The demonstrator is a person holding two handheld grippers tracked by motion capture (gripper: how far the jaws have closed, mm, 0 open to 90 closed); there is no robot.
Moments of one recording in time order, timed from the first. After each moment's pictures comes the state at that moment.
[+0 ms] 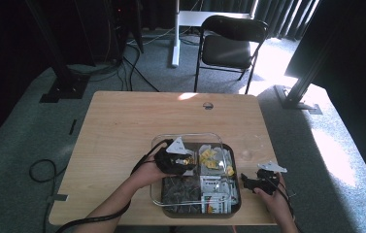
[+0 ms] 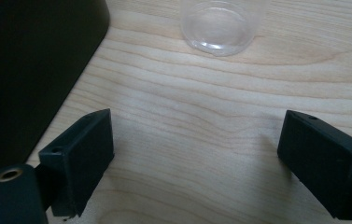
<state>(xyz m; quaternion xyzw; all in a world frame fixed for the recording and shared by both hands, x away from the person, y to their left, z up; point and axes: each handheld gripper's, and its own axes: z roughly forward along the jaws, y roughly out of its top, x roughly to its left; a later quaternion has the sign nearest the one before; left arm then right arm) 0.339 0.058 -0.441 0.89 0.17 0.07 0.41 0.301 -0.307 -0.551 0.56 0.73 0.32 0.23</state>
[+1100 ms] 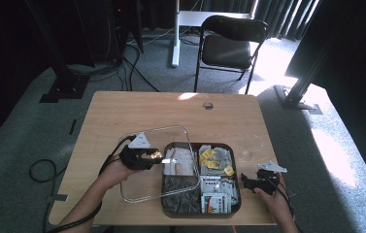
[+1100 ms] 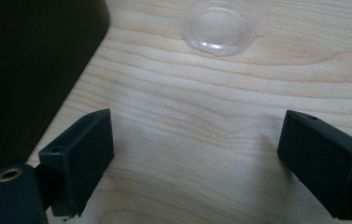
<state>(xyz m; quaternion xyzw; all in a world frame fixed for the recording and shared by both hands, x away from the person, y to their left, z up) 0.345 0.157 -0.445 0.87 0.25 0.10 0.40 0.301 -0.307 -0.551 0.56 0.73 0.31 0.23</state>
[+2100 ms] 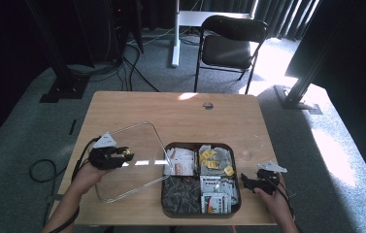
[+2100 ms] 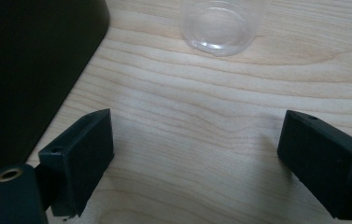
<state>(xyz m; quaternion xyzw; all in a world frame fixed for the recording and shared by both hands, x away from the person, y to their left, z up) 0.341 0.246 -0.461 0.83 0.34 0.13 0.41 0.301 -0.307 -0.551 0.56 0.73 0.31 0.23</state>
